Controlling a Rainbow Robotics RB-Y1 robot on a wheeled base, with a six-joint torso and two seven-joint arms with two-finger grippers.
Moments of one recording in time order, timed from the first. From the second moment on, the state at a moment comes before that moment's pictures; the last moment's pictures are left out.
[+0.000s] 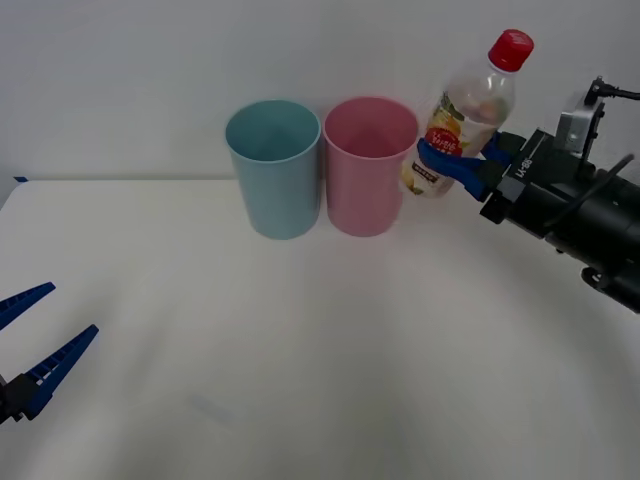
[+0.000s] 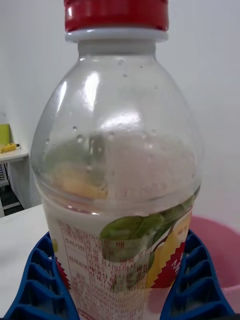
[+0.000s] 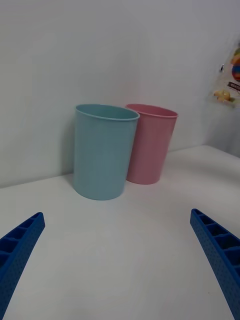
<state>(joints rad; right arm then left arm) -0.24 -0.61 0.02 -1.74 1.01 -0.73 -0.22 0.35 0.40 0.52 -1.66 -0.96 -1.22 0.00</state>
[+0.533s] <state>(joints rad) -0.60 -0.61 0.14 -1.39 1.06 -0.73 -0.23 0.35 0.40 0.52 -1.66 -0.96 -1.22 0.00</state>
